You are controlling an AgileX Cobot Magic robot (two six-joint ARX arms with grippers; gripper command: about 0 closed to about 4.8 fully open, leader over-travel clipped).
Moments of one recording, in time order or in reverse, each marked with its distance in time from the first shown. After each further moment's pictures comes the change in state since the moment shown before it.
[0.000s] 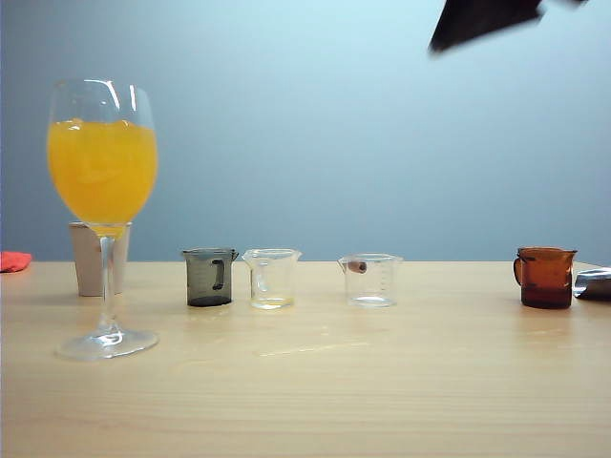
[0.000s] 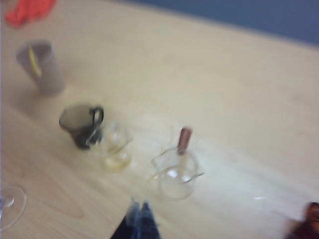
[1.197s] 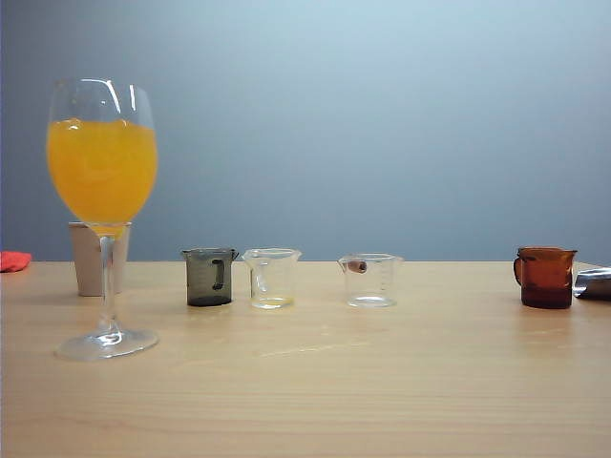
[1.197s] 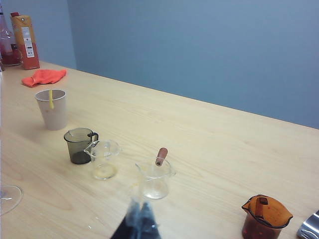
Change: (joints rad) left arm 0.000 -0.466 -0.731 0.676 -0.295 0.000; right arm 0.011 -0.814 -0.564 0.116 0.041 -0.105
